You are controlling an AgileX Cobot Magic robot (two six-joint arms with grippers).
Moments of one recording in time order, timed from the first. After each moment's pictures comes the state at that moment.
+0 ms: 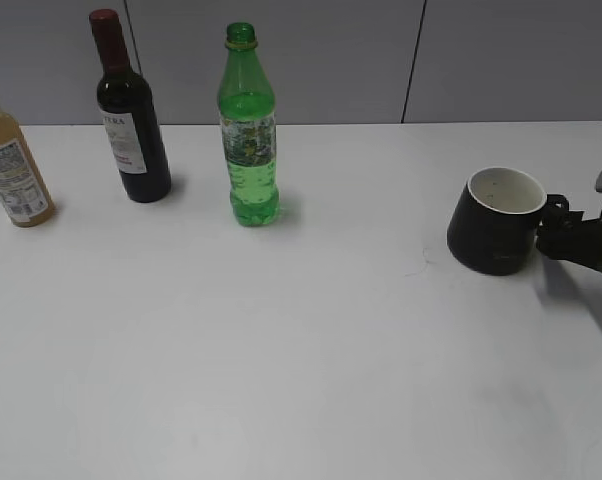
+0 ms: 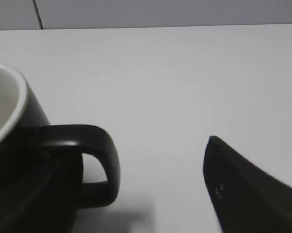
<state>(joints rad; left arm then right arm) 0.03 -0.01 -0.50 0.11 1.05 -0.10 -0.04 2.08 -0.51 -0.03 -1.21 0.01</state>
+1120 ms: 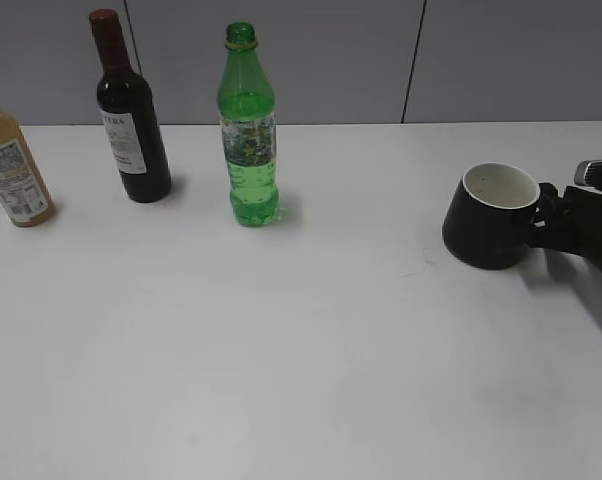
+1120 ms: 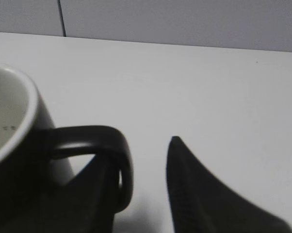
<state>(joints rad) 0.03 -0.01 -0.50 0.11 1.05 -0.10 -0.07 2.16 -0.63 -0.15 -1.21 -0.02</state>
